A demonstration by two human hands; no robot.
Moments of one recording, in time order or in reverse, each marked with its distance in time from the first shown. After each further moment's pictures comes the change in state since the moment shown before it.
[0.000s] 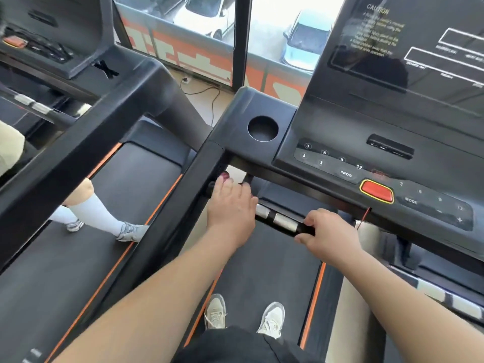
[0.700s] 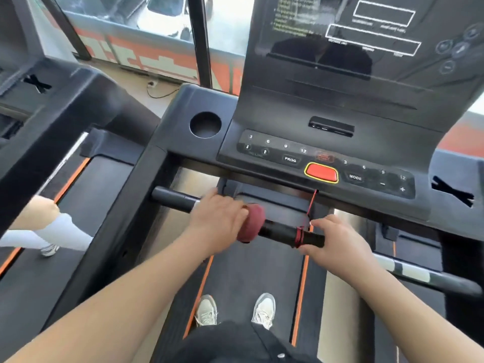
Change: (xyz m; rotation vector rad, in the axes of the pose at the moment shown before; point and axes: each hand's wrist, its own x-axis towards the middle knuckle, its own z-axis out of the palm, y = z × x) left_hand 0.004 0.066 0.005 0.024 -0.074 0.411; right_hand -0.056 0.108 -0.004 0.145 -0.013 0.150
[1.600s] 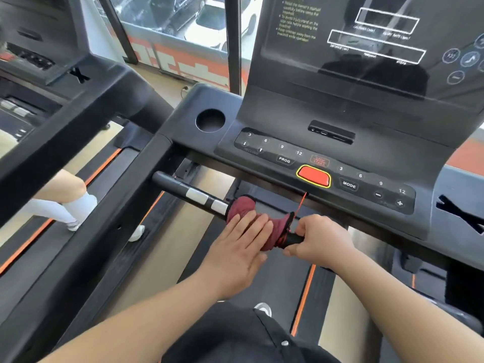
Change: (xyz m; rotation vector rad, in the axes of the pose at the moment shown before) left_hand -0.041 0.115 0.032 -0.130 0.084 -0.041; right_hand 0.028 0.011 -0.020 -0.137 -0.135 -0.143
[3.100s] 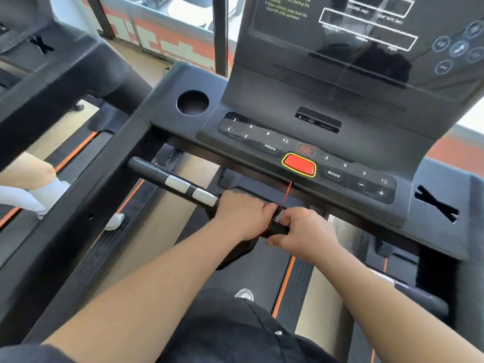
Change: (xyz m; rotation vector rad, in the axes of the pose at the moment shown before) left_hand 0.105 0.023 -0.033 0.108 -0.302 -0.199; right_hand -0.005 0.006 0.009 0.087 0.049 -0.015
